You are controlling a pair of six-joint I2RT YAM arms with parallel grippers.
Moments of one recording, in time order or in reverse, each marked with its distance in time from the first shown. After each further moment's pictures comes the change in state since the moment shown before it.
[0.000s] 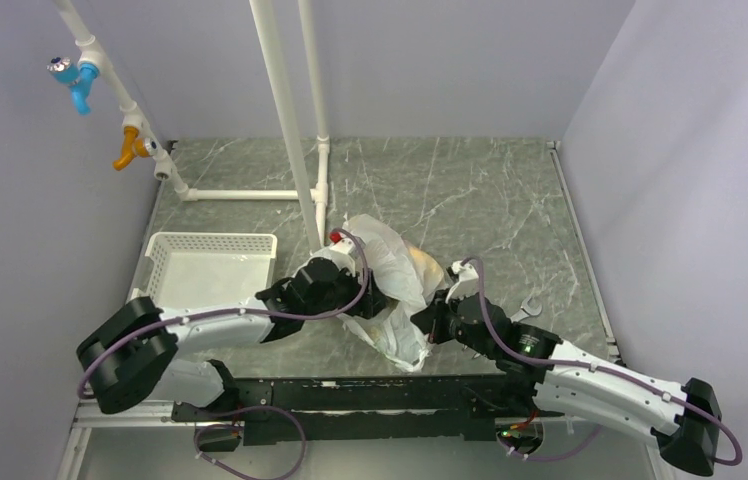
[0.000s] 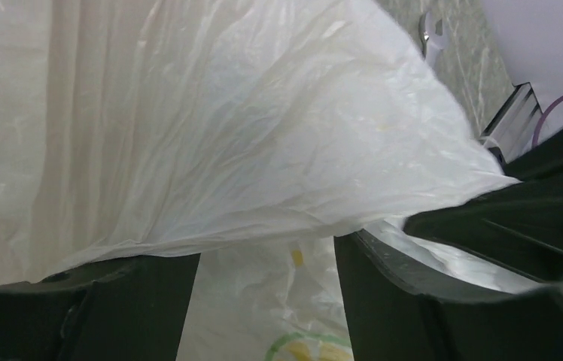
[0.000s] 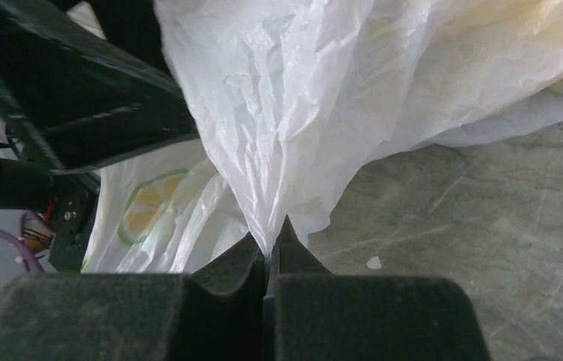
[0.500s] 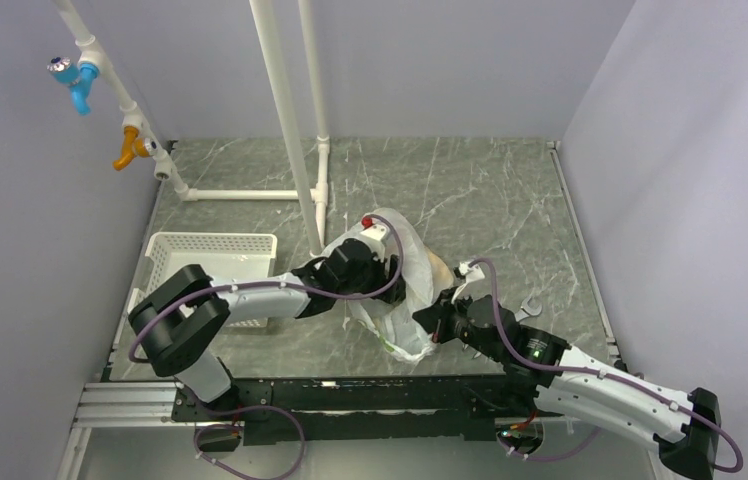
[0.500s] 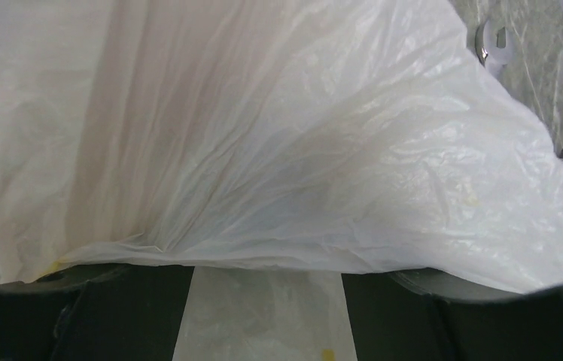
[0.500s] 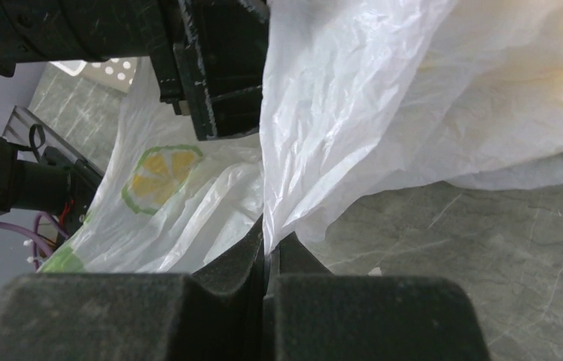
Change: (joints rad) left arm -0.003 0.301 0.228 -0.010 -0.039 0.129; right arm -0.002 -0.113 -0.026 0.016 0.004 -0.039
